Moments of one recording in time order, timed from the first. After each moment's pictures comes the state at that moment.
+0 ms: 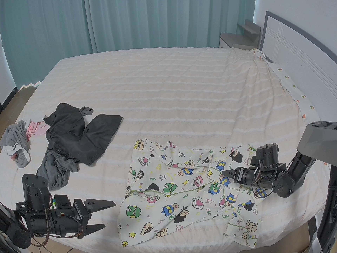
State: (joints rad) left arm -0.33 1.53 -0.02 -0.90 -0.42 -1.18; right arm 0.30 2.21 -0.64 -0.89 0.08 0.51
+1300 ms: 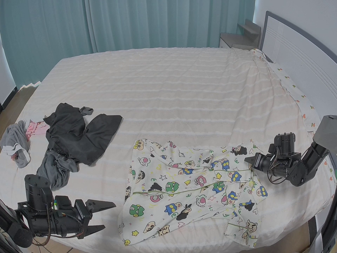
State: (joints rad) left arm -0.32 1.56 -0.02 -0.90 -0.42 -1.18; right arm 0.14 2.13 -0.67 -0.86 0.06 0.49
